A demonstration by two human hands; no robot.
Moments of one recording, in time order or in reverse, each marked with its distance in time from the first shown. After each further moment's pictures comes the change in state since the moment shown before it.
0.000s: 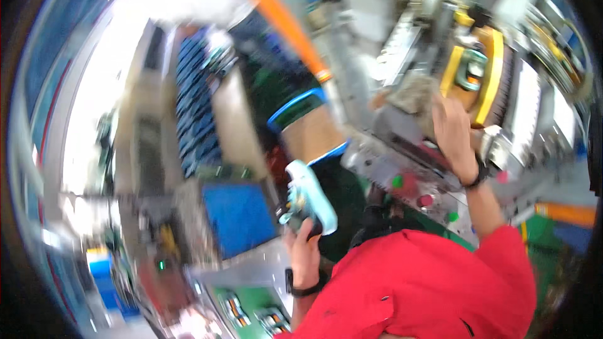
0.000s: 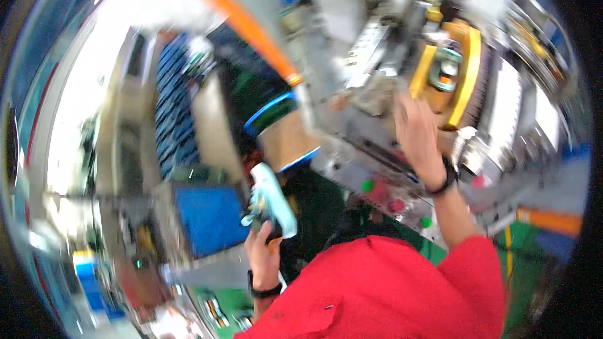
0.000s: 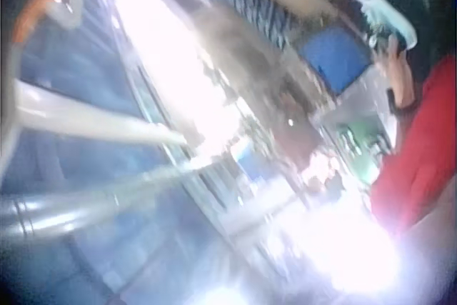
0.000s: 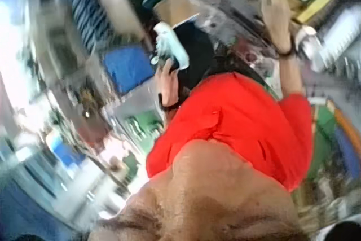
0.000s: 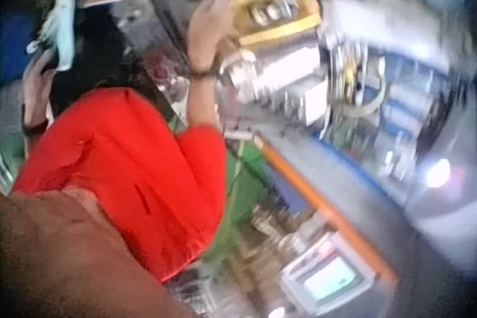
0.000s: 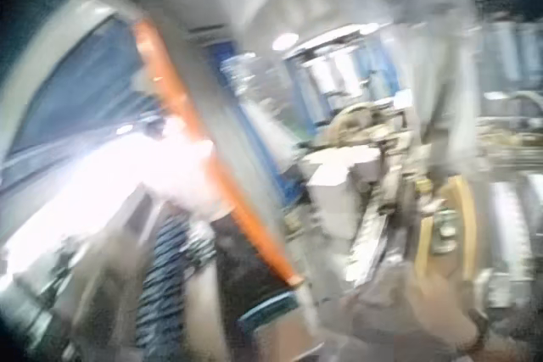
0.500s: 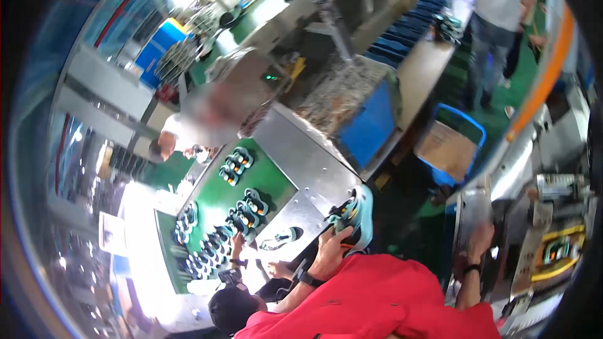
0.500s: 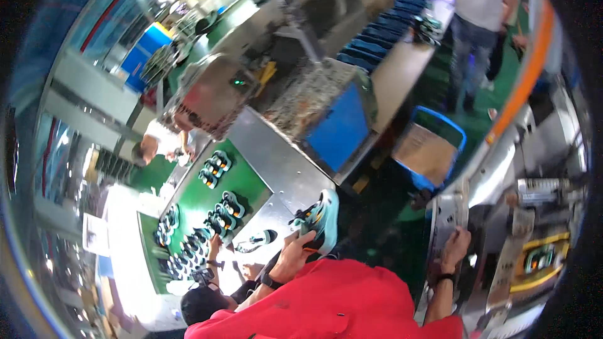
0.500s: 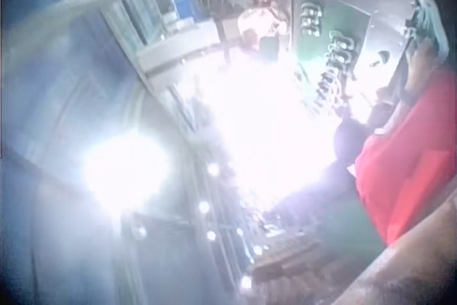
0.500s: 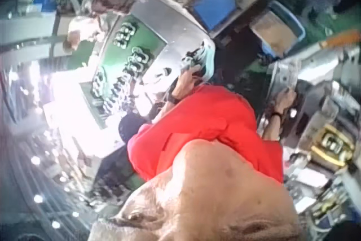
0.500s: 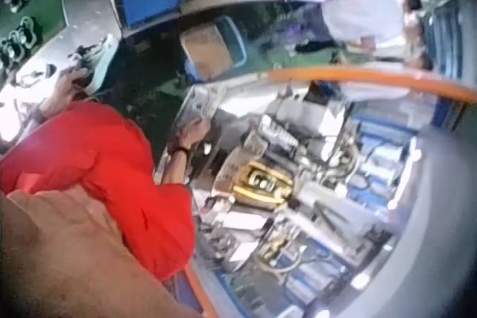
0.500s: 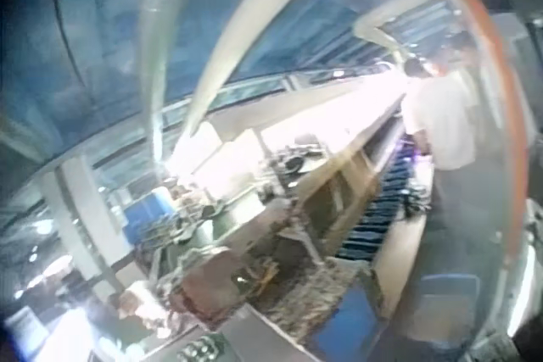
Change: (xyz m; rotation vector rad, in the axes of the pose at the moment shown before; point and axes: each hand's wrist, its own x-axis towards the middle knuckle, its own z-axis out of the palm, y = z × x) left_hand -0.114 -0.057 -0.156 -0.548 0.397 -0.220; right_hand -0.143 0.042 0.195 0.141 -0.312 -0.343
